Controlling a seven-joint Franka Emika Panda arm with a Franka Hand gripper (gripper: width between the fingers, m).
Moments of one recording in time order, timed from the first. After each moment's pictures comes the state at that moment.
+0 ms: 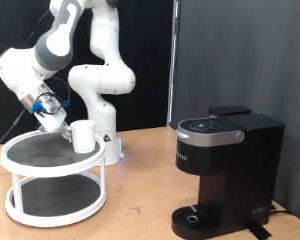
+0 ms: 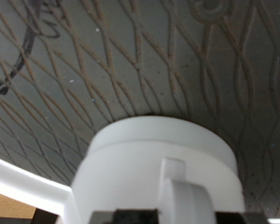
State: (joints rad) arm -0.43 -0.44 -0.50 -2.78 0.44 2.05 1.45
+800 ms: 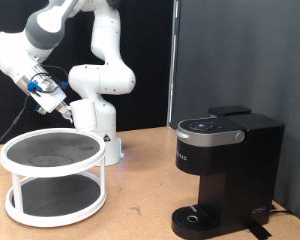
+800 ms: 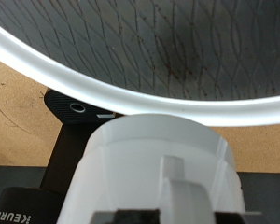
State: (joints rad) arm -0.46 -0.53 -0.51 -2.71 0.46 1.84 1.52
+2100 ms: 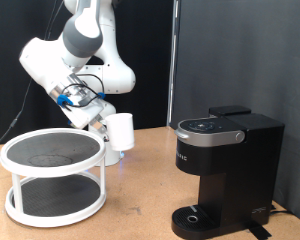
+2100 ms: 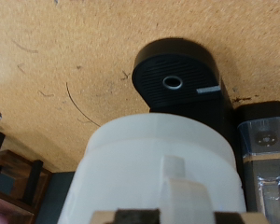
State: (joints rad) arm -0.23 -0.33 -0.27 -2.62 0.88 2.17 1.69
